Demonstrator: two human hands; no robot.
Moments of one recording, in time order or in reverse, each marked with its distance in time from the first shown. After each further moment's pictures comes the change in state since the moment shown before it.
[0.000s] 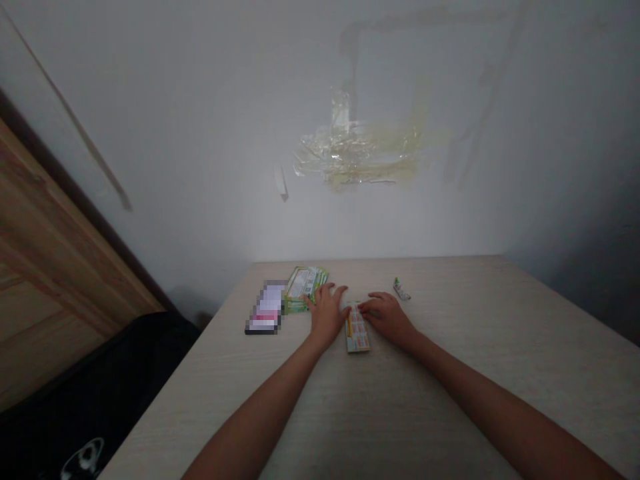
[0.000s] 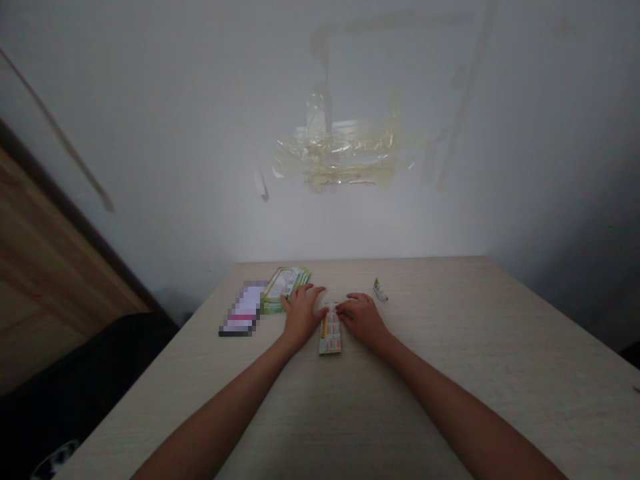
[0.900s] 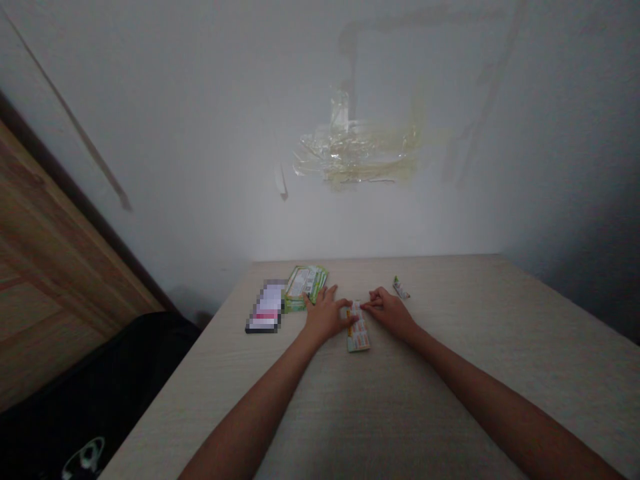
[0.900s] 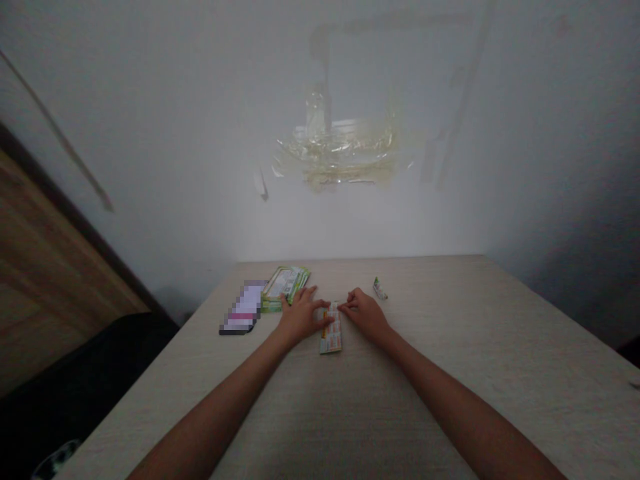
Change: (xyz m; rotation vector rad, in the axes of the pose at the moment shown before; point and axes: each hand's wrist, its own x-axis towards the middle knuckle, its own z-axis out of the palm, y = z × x) left_hand -0.001 -0.005 -0.018 0.088 -0.289 0.088; right_hand 0.003 -0.002 -0.007 0.342 0.047 0.277
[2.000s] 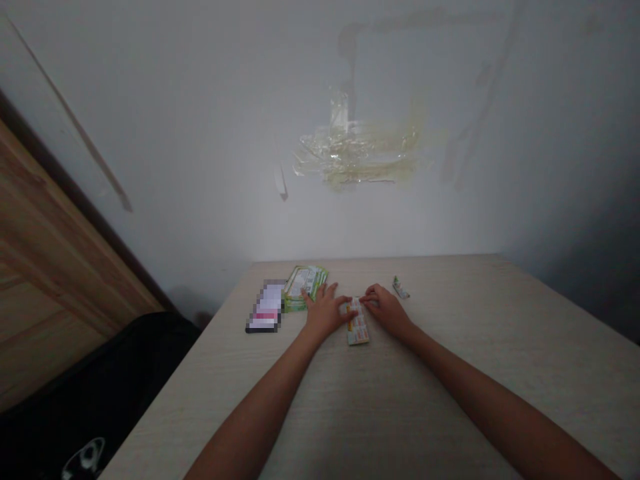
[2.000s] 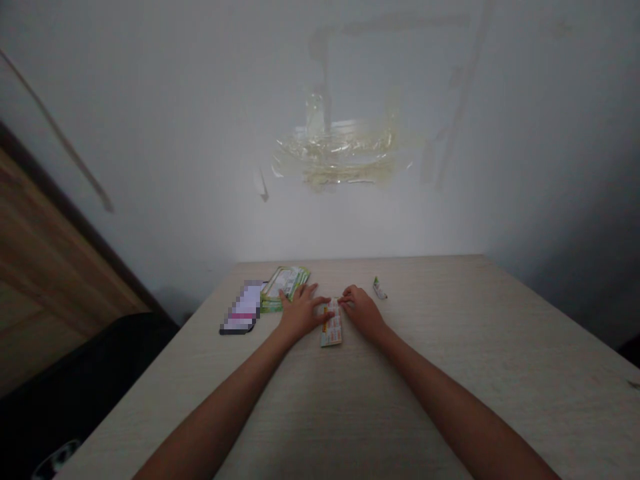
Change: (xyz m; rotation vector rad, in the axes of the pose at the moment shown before) left_hand 0.008 -0.001 0.004 0.022 0.083 0.011; right_hand 0.011 0.010 0.009 -0.111 0.030 -0.131
